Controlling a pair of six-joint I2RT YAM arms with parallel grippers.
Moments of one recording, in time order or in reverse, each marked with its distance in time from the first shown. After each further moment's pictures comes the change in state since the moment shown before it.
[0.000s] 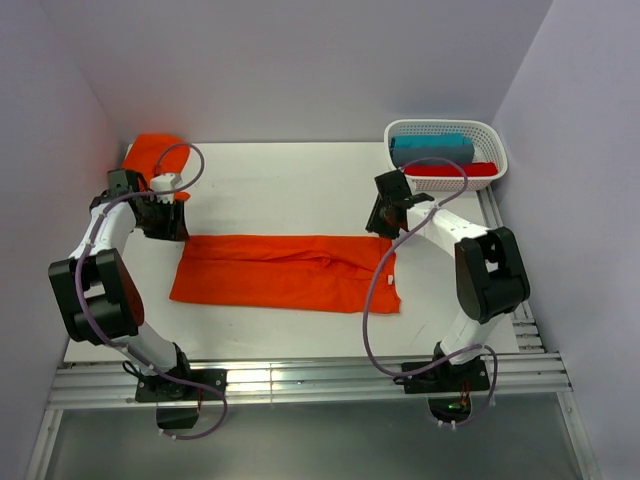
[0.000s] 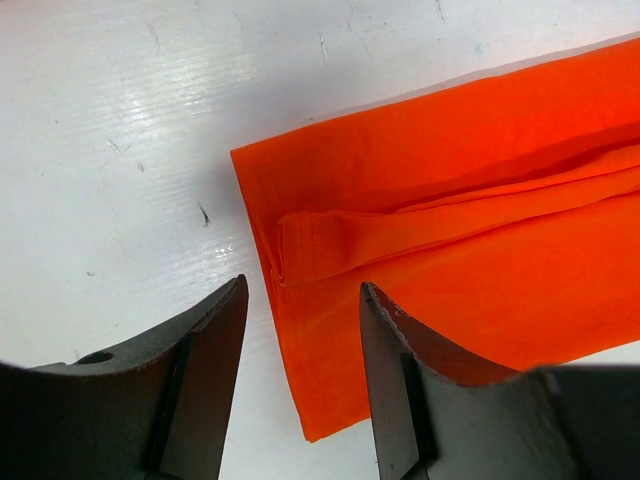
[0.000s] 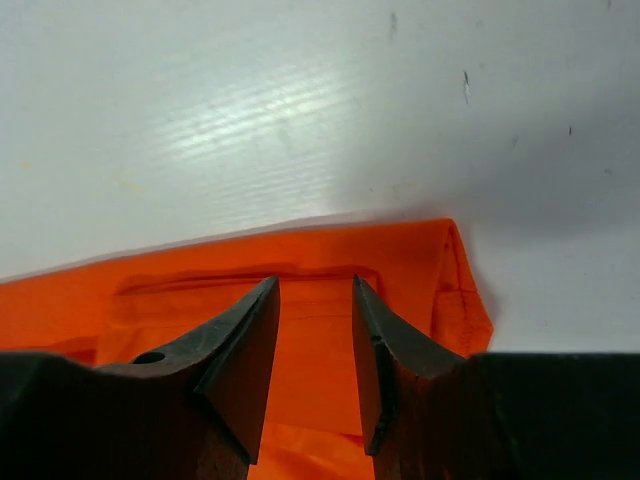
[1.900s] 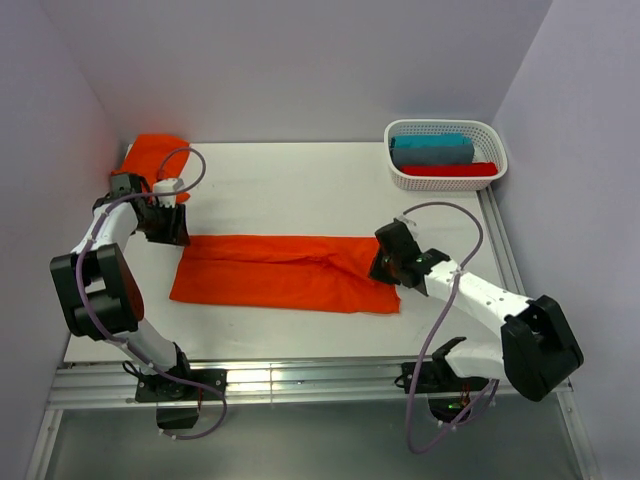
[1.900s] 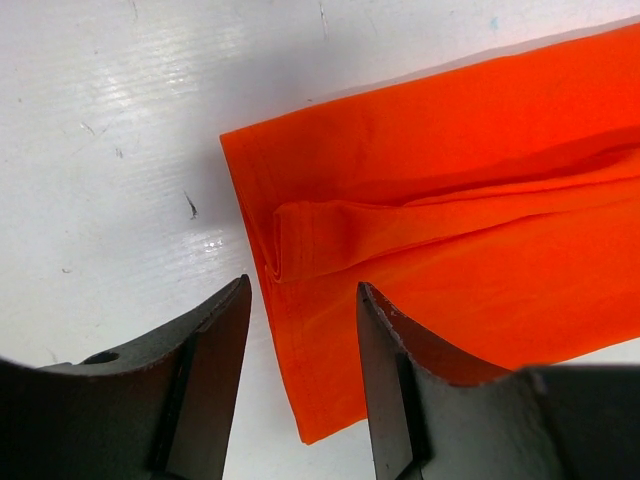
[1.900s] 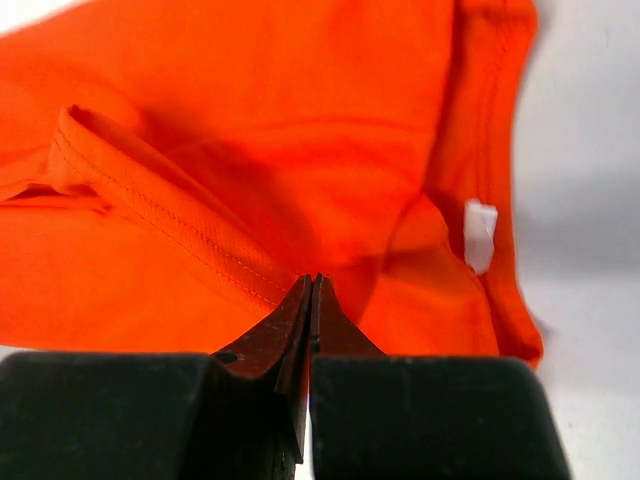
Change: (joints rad) left arm 0.000 0.030 -0.009 -0.006 -0.003 0.001; right arm 0.195 -0.445 -0.437 0.051 0.009 0.137
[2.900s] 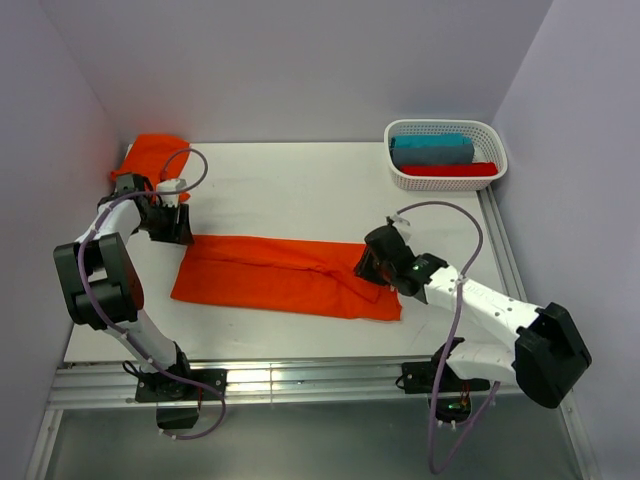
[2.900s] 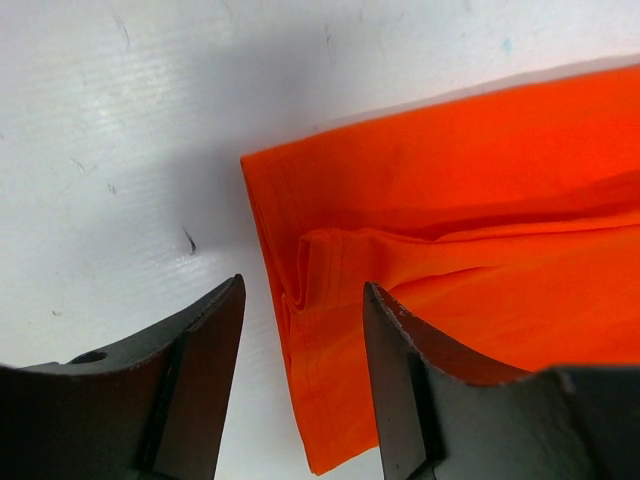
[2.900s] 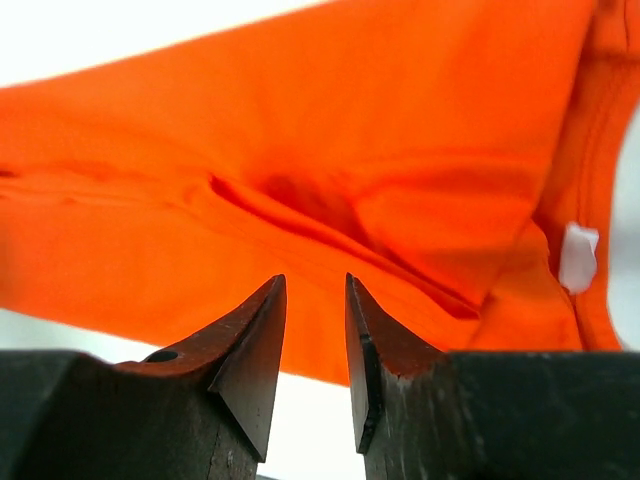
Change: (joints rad) left arm -0.003 0.078 0.008 0.040 0.018 -0.001; right arm 0.149 -0.088 -0.019 0.003 0.077 0.122
